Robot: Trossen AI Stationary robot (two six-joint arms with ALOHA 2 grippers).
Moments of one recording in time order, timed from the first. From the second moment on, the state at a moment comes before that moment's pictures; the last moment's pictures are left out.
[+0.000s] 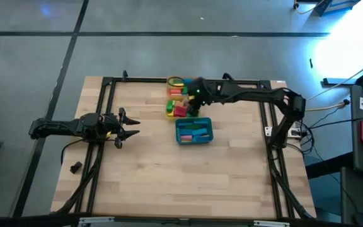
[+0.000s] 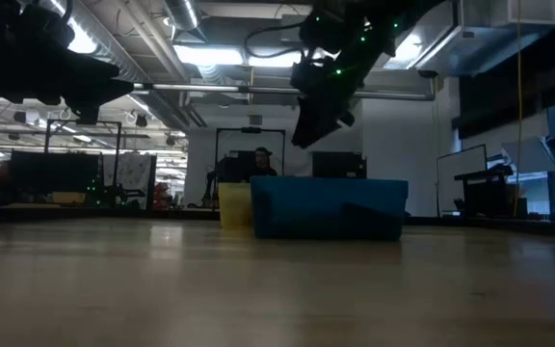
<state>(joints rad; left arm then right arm) -0.02 0.02 0.01 0.03 -0.11 -0.07 -0.31 1.76 1.38 -0.49 0.09 0.13</state>
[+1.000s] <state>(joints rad) -0.02 0.02 0.01 0.03 -0.11 -0.07 -0.16 0.66 0.57 -0.39 0.14 0.29</state>
